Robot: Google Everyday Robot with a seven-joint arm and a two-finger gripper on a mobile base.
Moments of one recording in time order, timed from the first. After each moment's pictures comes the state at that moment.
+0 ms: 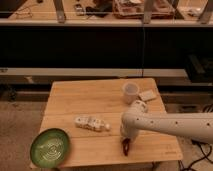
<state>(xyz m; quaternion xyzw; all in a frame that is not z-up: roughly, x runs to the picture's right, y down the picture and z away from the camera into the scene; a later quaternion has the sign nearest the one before) 0.112 0.267 0.797 -0.23 -0.24 -0.63 0.70</state>
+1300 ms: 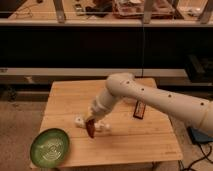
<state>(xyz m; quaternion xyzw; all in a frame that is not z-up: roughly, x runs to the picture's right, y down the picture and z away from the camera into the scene) -0.093 0.137 0.672 0.00 -0.49 -0.65 0.58</state>
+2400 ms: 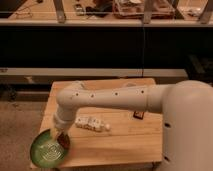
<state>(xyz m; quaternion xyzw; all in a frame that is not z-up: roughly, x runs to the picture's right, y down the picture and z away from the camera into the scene) -0.236 0.210 0.684 0.01 -0.48 -0.78 0.41</state>
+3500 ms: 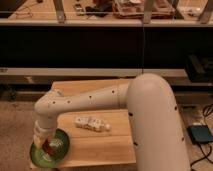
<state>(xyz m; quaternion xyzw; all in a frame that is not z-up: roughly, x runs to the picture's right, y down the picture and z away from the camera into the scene) -0.312 0.247 0.700 0.01 -0.50 -0.79 0.36</state>
